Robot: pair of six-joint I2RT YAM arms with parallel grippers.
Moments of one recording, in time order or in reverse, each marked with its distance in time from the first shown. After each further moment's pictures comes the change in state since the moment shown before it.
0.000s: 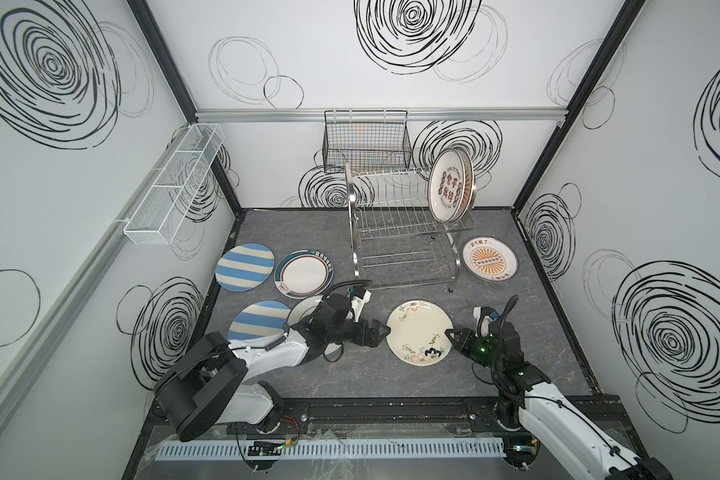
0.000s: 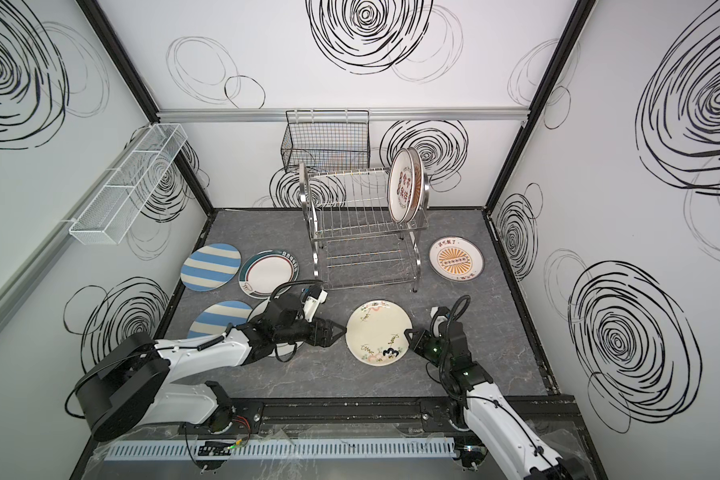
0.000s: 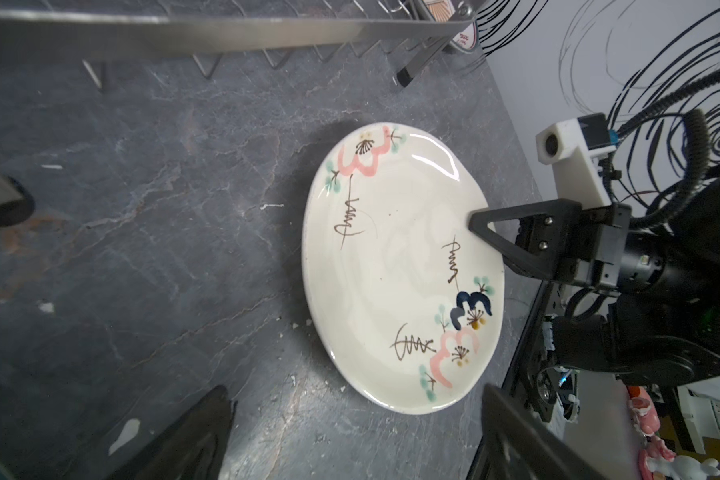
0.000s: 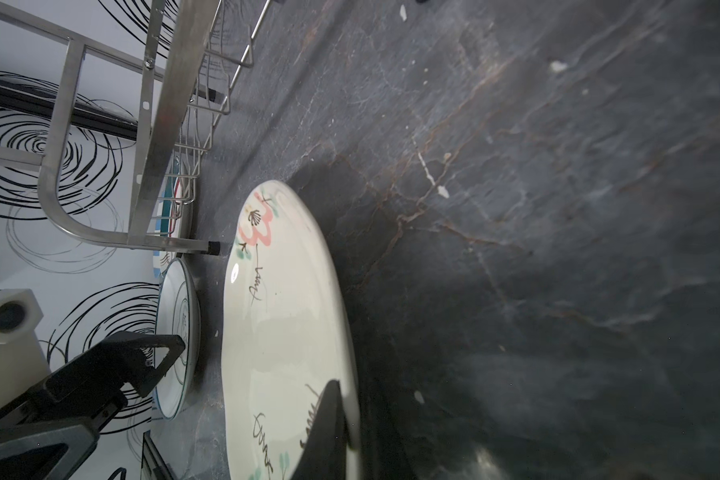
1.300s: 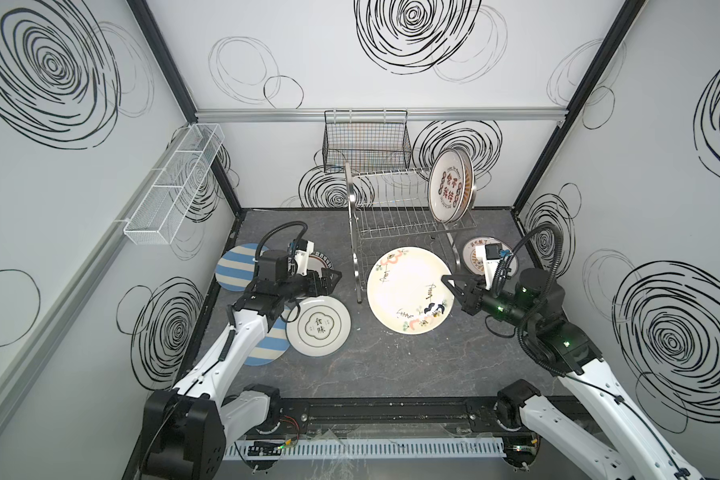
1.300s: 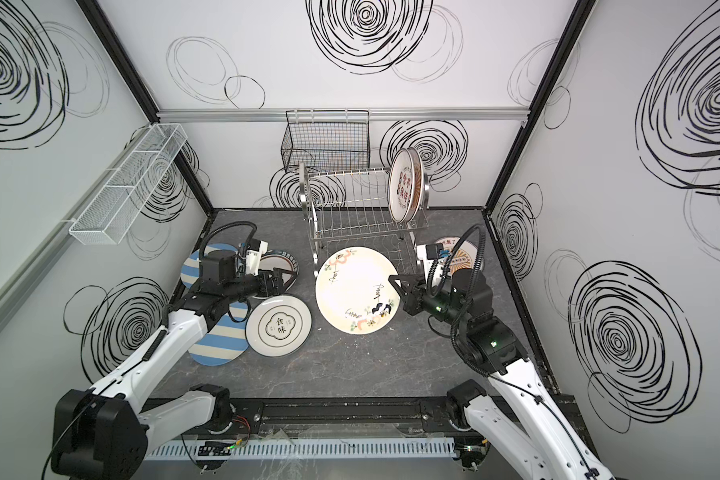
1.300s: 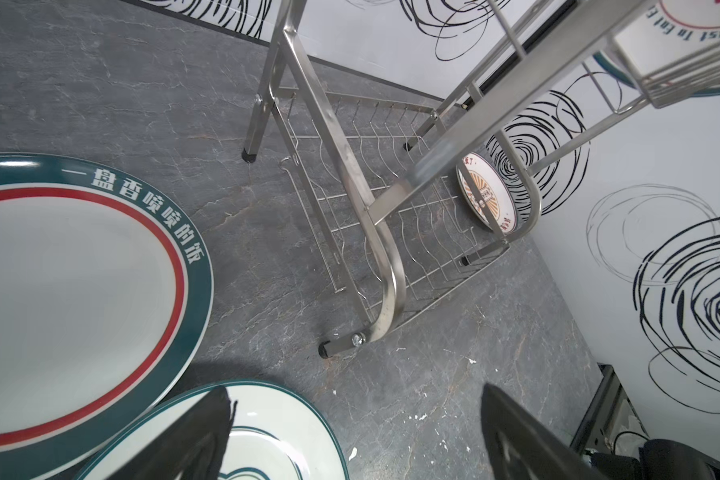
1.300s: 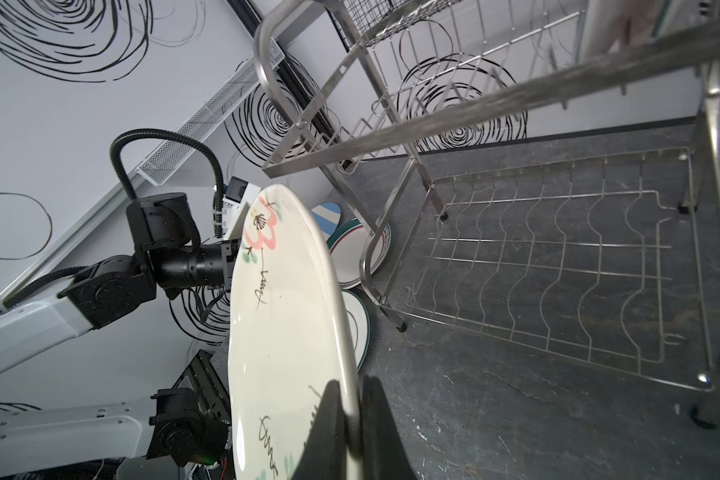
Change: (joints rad) left arm 0.579 -0.206 0.288 -0.470 0.162 0.276; right arm 0.172 0.133 0.834 -0.330 -0.076 -0.404
